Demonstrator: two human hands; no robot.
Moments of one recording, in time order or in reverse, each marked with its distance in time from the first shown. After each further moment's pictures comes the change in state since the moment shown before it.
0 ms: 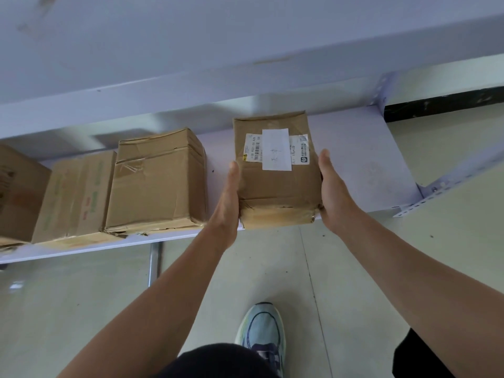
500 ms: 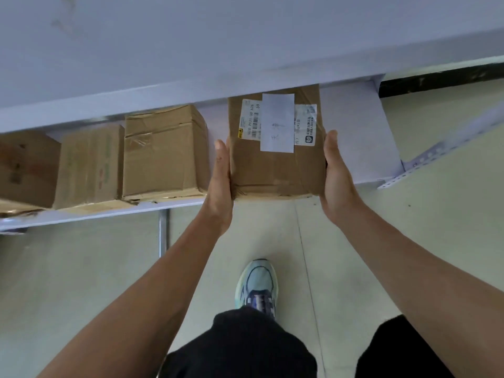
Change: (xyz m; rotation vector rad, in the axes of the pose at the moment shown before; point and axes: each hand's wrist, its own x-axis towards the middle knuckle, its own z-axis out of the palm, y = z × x) left_hand -0.064 0.038 0.011 -0.042 0.047 0.046; right_hand -0.071 -0.024 0.009 0.001 -0.079 -0.158
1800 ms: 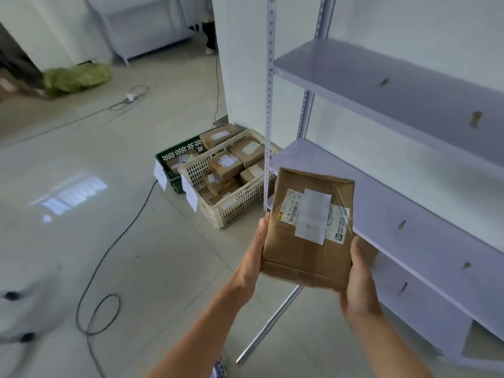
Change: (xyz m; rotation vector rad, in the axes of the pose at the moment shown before) left_hand -0.704 0.441 -0.160 -0.203 0.553 0.150; right_hand -0.559 -0.384 0.408 -0.207 -0.638 0.237
